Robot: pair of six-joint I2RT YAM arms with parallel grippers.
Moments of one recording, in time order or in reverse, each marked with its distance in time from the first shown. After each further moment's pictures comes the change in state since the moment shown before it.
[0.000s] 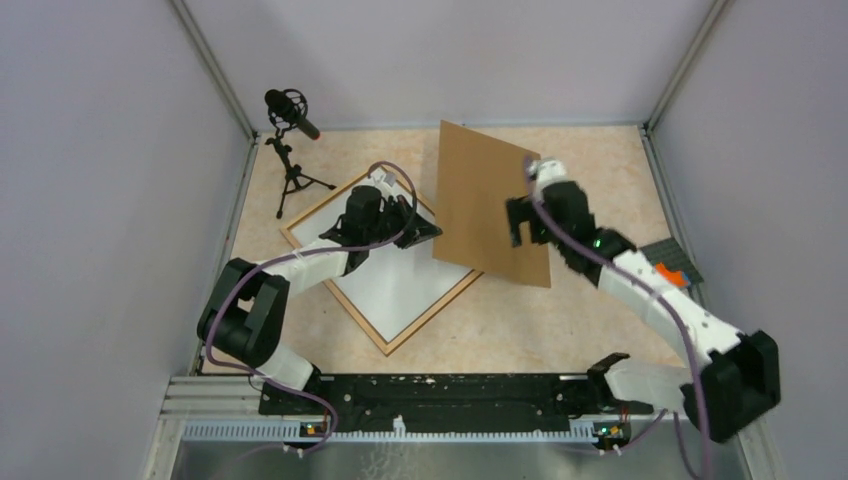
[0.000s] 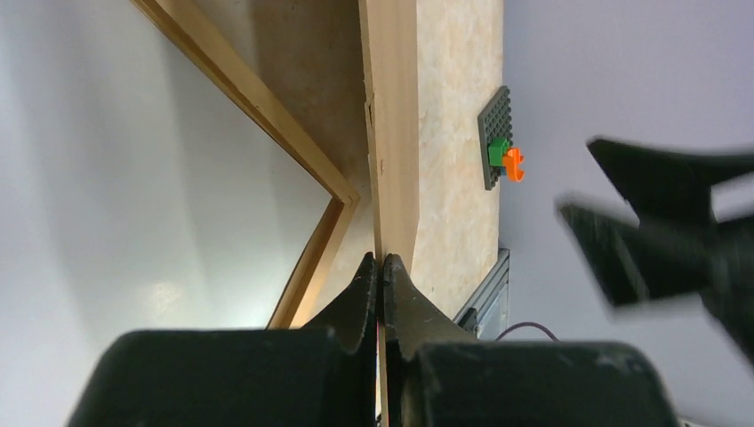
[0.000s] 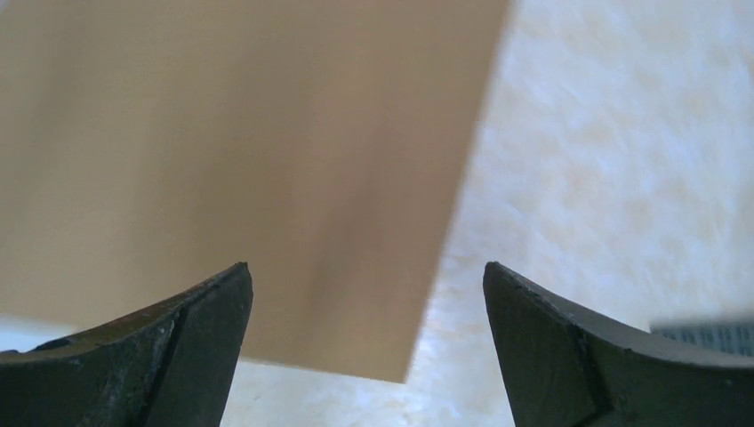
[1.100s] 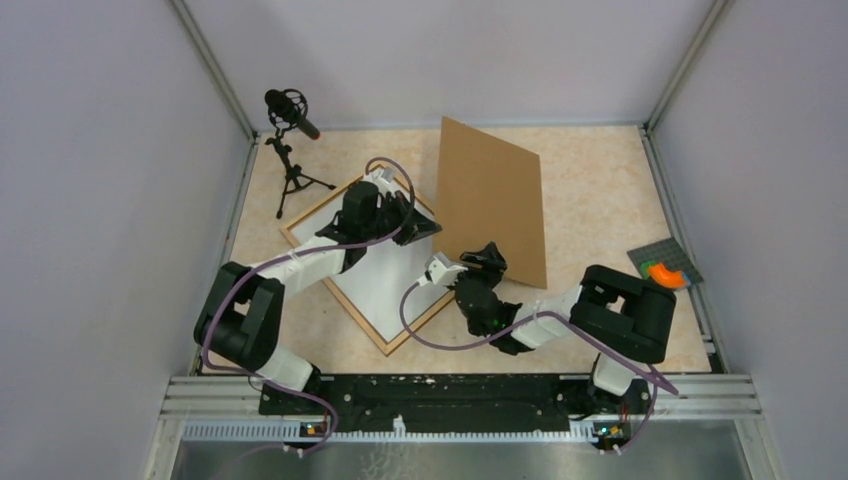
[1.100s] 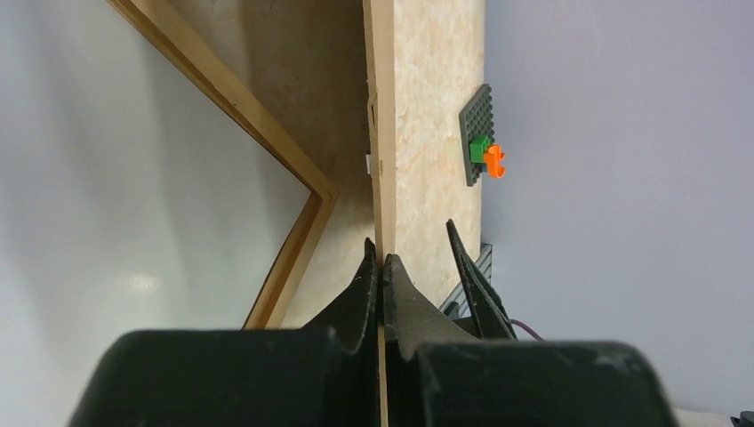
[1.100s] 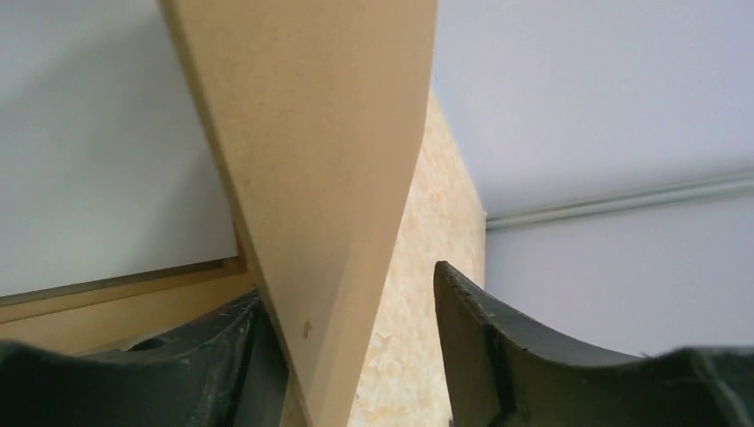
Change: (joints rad) left arm 0.017 -0.019 0.037 -0.056 0.034 -0.023; right arm 0.785 0.433 -0.451 1.288 0.818 -0.974
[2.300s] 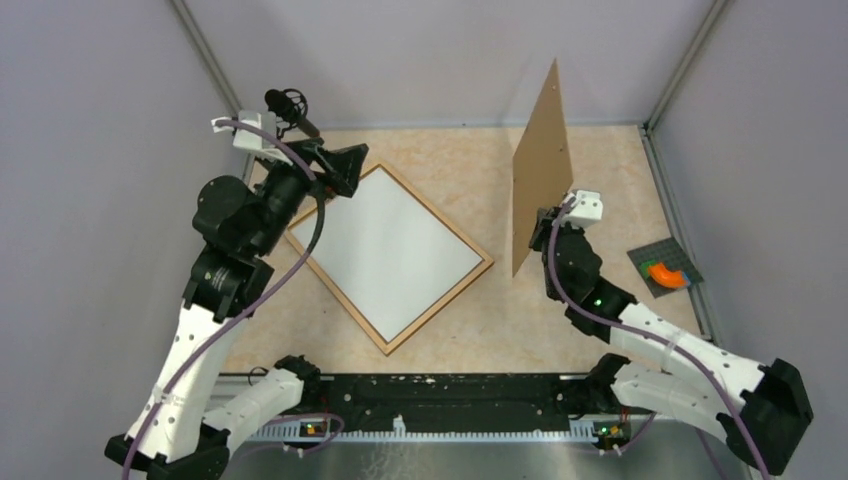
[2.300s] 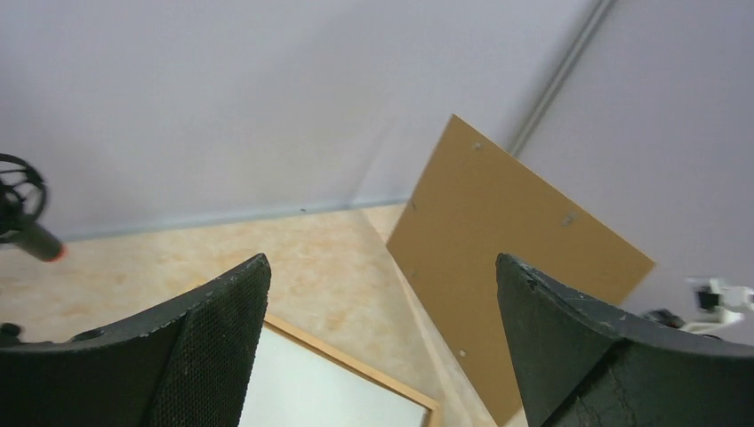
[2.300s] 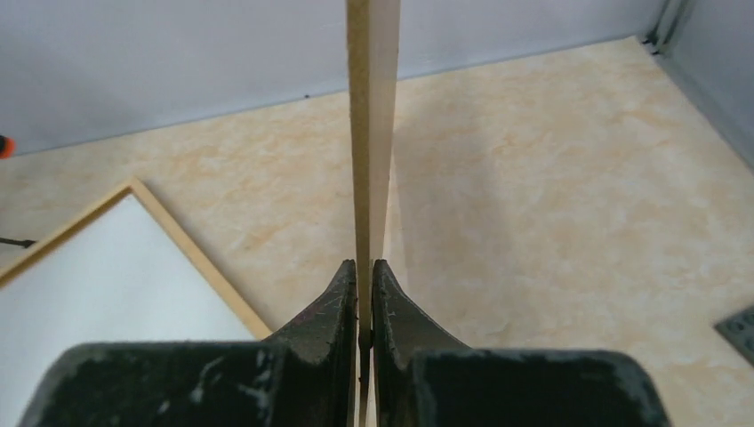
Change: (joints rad) left arm 0.036 -0.613 0.426 -0.463 -0.418 0.640; right arm -0.356 -0.765 0.010 -0.510 -0.174 0.999
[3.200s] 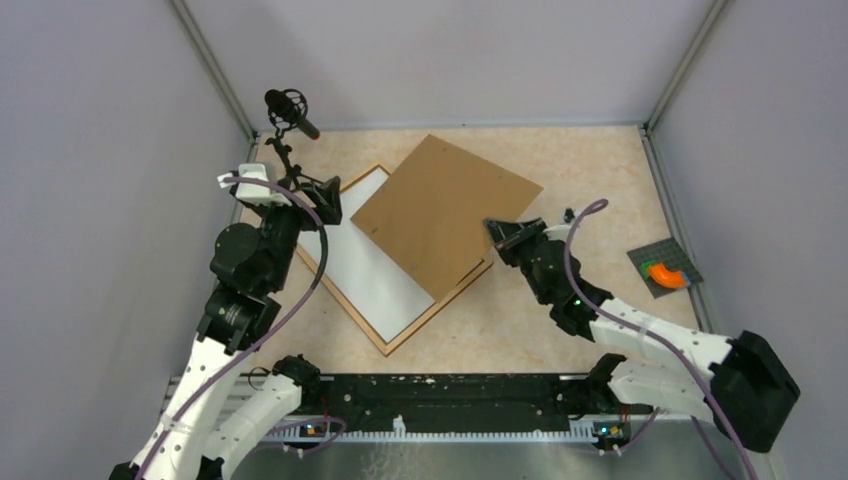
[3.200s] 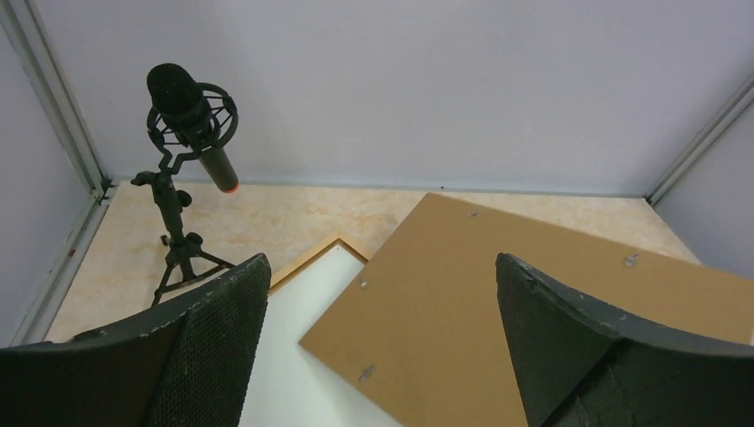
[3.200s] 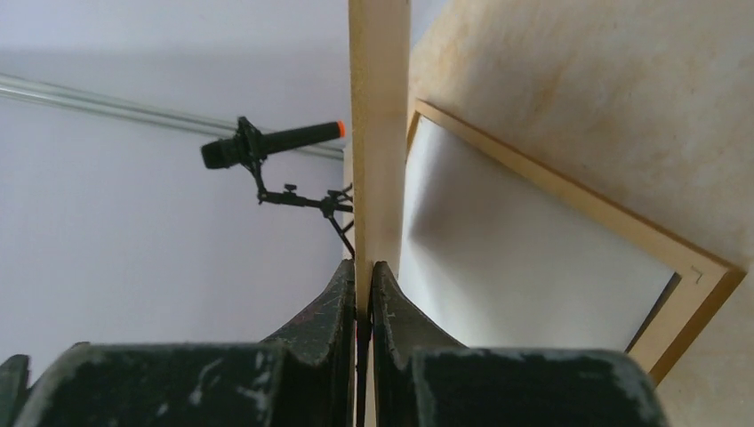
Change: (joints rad) left arm 0.000 -0.238 -0.328 0.073 -0.327 0.193; right arm 0.007 0.040 -0.049 0.042 -0.344 1.038
